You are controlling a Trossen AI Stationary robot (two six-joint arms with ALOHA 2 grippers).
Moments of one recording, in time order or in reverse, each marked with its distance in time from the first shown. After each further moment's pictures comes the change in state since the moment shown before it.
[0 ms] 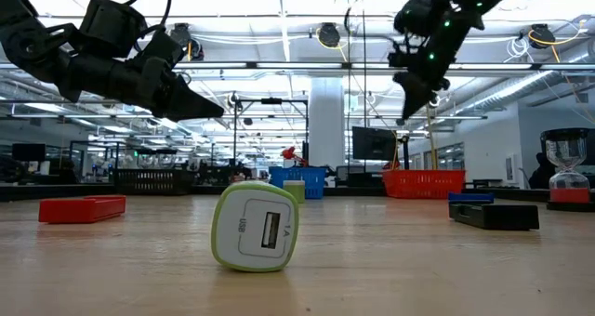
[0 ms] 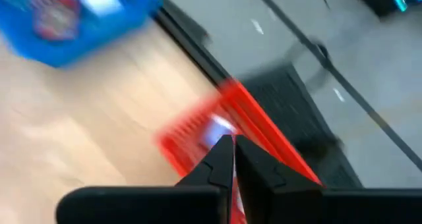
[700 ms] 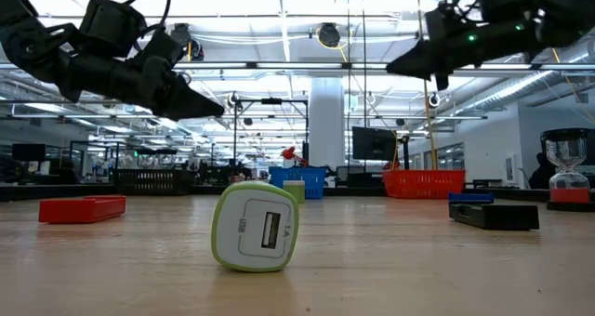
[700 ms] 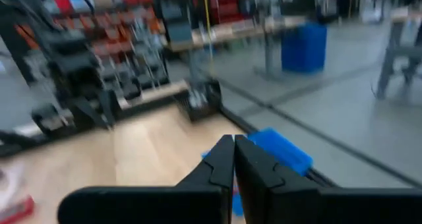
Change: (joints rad) left arm 0.000 0.000 0.000 0.009 0.001 0.000; right arm 0.196 -0.424 -0.629 1.019 -0.286 0.244
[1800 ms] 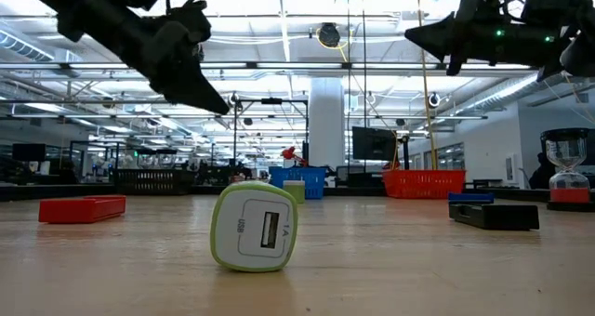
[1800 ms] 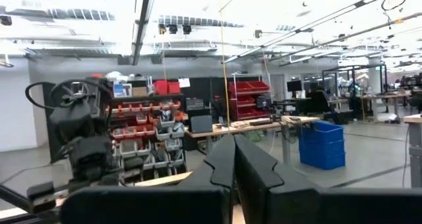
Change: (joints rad) left arm -0.339 0.017 0.348 -0.709 -0.367 -0.231; right arm 0.046 -0.053 -0.230 0.588 -0.001 -0.019
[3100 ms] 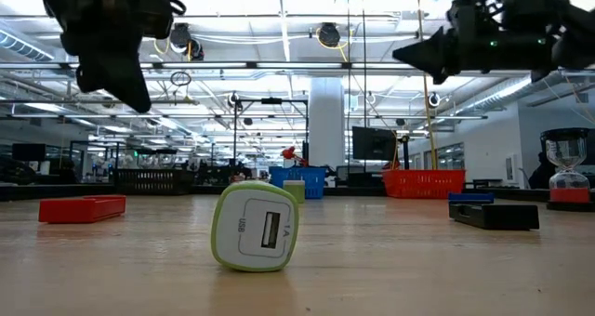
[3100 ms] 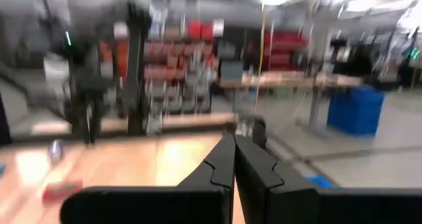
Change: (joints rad) left arm -0.309 0.006 0.211 -0.645 -0.009 -0.742; right arm 0.006 0.037 0.063 -0.261 -0.170 -0.110
